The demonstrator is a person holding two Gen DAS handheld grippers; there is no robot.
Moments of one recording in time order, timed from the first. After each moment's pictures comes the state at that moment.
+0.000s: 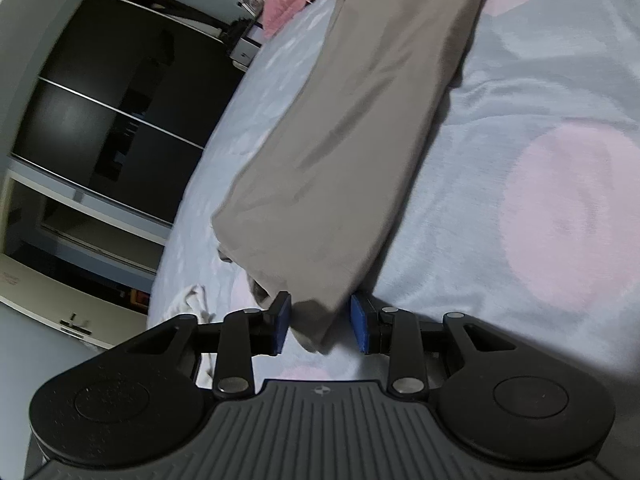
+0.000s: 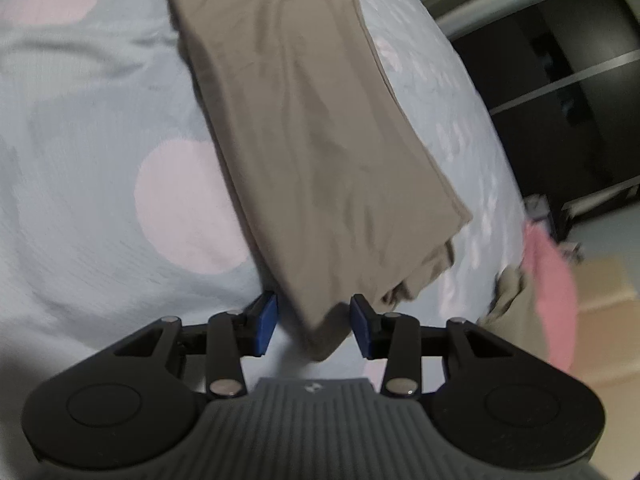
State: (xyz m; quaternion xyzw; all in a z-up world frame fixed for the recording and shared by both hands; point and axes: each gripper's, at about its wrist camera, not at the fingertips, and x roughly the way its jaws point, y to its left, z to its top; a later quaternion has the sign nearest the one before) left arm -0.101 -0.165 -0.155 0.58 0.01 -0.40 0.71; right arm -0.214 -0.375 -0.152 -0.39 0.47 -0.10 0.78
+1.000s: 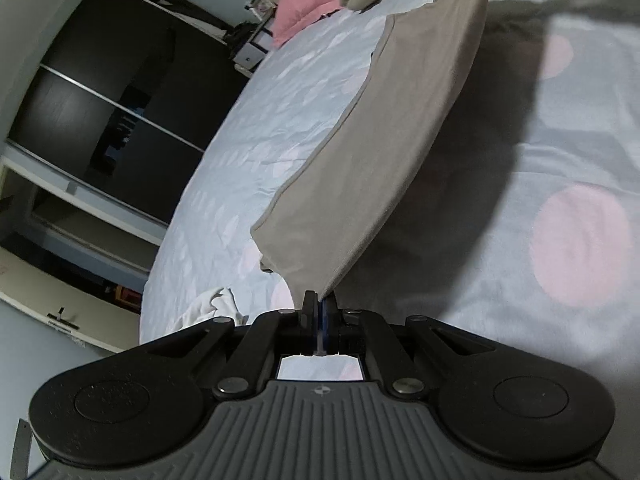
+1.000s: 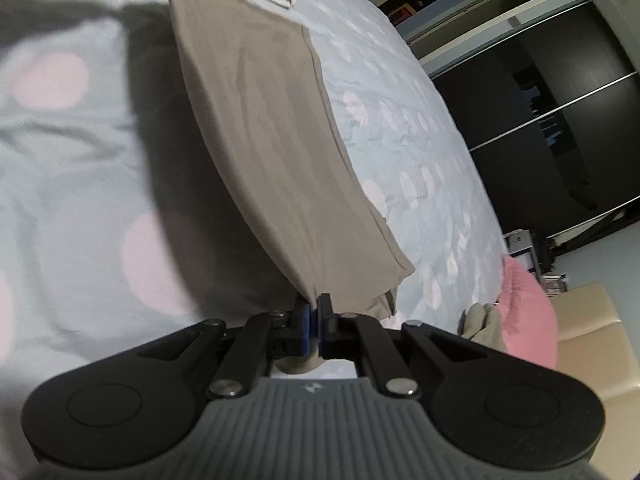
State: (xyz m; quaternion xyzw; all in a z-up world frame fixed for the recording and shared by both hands) left arm -0.094 -0.144 -0.070 0.56 0.05 -0.44 0.70; right arm -0.220 -0.375 -0.078 -0.37 0.44 -0.07 0.82
